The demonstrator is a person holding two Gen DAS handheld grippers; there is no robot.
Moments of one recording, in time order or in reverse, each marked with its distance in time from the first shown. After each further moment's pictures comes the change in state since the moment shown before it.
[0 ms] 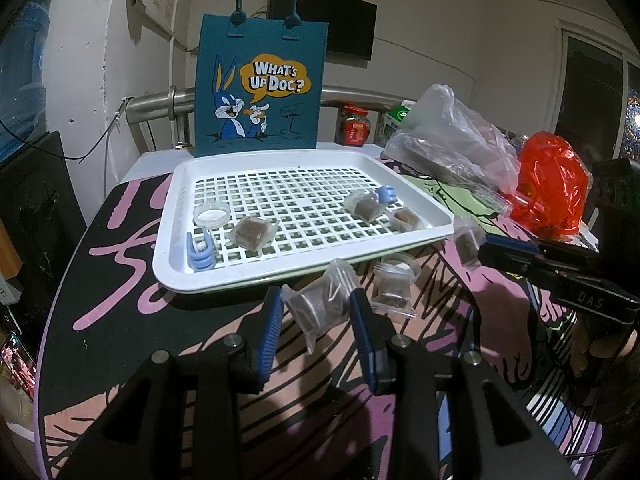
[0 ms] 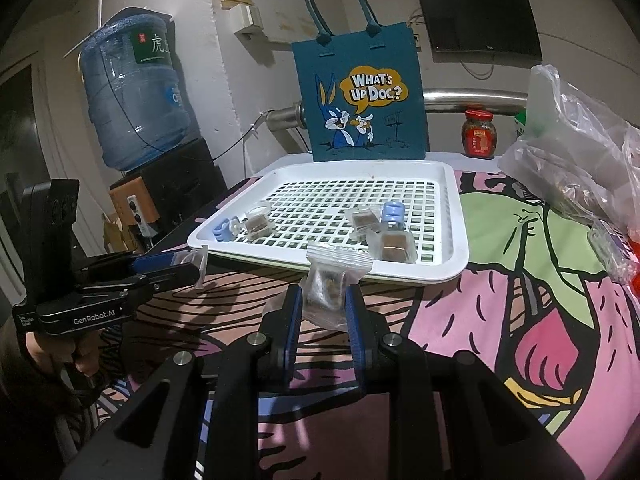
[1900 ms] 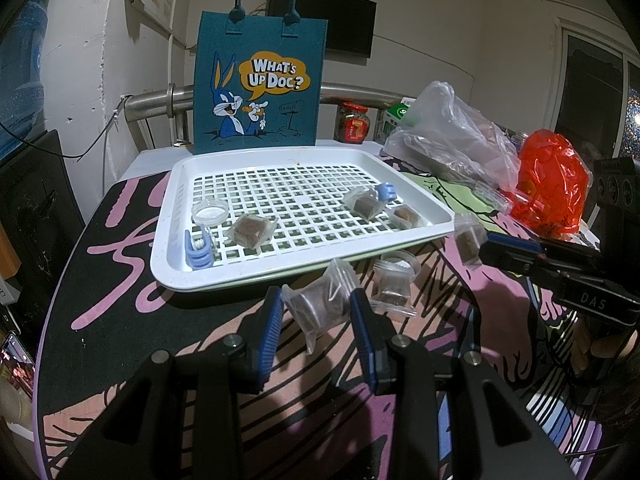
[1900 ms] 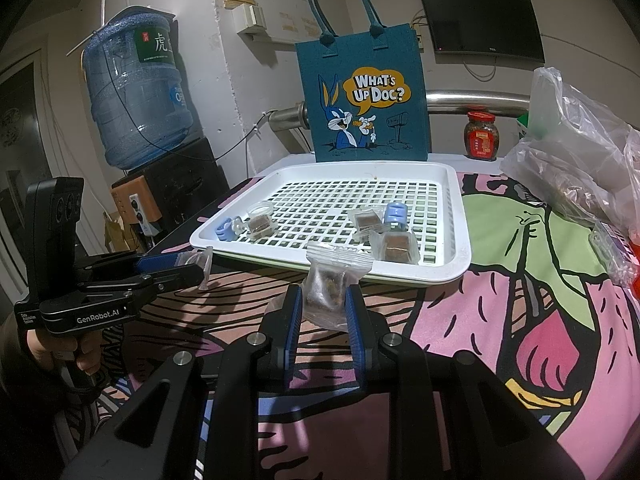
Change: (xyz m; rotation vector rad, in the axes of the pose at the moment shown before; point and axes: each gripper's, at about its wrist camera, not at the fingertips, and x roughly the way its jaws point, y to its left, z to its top) left arm 0.002 -0.001 0.000 0.002 0.006 -0.001; right arm 0.000 0.003 -0.001 -0.007 0.000 0.004
